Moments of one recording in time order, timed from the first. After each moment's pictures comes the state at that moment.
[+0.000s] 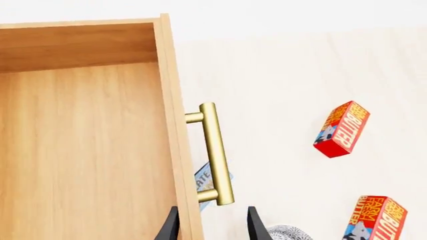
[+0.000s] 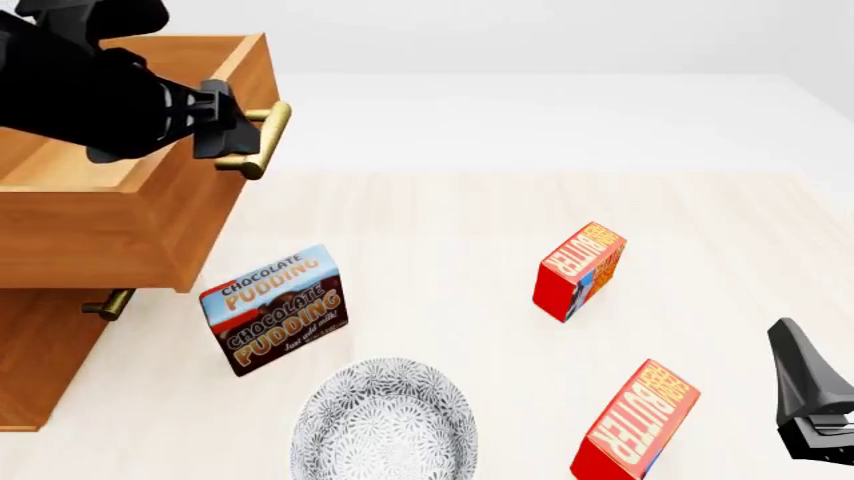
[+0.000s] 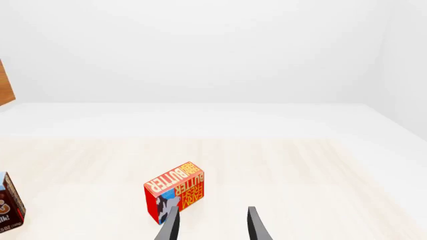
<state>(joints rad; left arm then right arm) -0.35 1.21 -1.24 0.85 -0.24 0.00 0.00 -0.01 0.01 0.00</state>
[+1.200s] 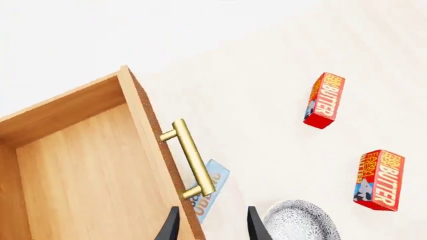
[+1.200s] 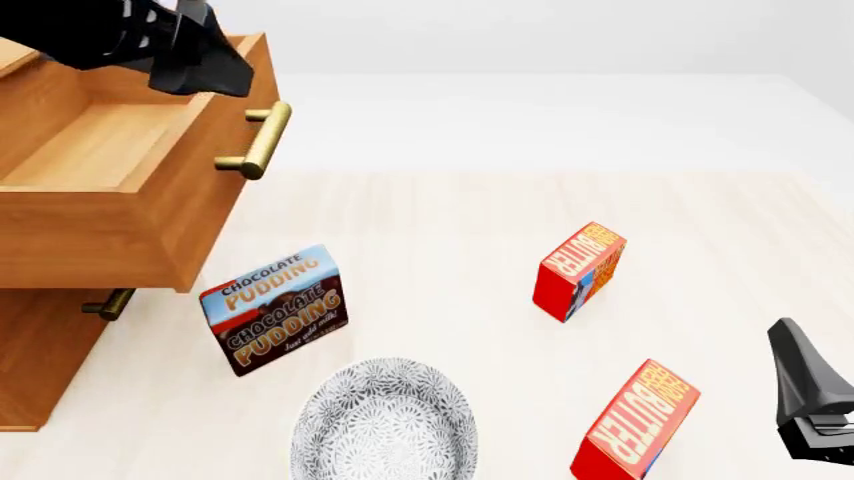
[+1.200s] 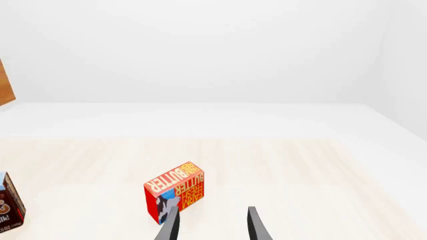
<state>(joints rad) -0.42 1.25 -1.54 1.10 0.04 0.00 0.00 -0.01 0.01 0.00</state>
